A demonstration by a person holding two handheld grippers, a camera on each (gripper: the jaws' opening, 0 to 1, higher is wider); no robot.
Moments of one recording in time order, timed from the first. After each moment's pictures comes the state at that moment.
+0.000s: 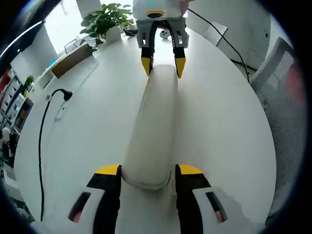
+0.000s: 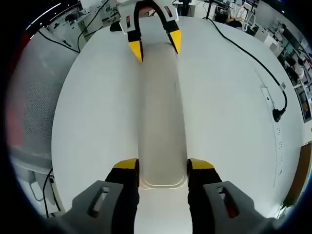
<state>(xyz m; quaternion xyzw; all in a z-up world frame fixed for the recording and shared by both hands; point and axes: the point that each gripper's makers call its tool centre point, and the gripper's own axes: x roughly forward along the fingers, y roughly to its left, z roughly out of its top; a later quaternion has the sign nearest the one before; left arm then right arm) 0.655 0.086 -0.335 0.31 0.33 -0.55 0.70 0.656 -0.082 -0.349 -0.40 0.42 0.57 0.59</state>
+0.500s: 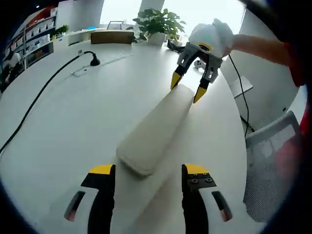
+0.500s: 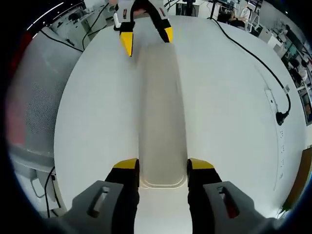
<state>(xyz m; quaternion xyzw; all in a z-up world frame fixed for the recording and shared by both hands) 0.636 0.100 -0.329 0.11 0.42 -0.49 0.76 0.652 -0.078 -0.351 -0.40 0.42 0.58 0.57</state>
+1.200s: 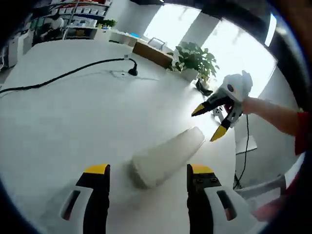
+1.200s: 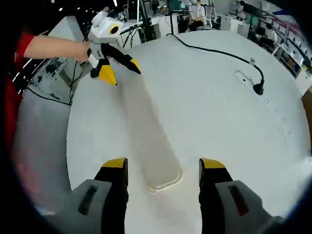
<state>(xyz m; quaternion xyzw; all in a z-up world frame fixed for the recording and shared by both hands) 0.668 0.114 -0.304 -0.15 0.41 -0.34 0.83 0.662 -0.083 -0.306 -0.10 0.44 0.46 0.76</state>
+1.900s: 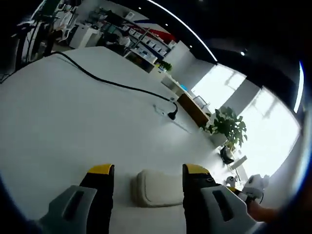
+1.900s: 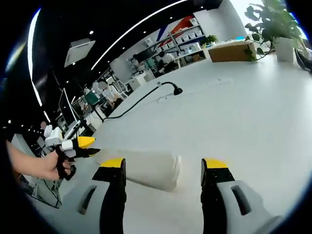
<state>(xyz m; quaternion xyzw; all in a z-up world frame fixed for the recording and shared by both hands) 0.673 0.117 -0.295 -0.33 0.26 -0.15 0.89 0.648 -0.098 -0.317 0.17 0.28 0.21 0.92</state>
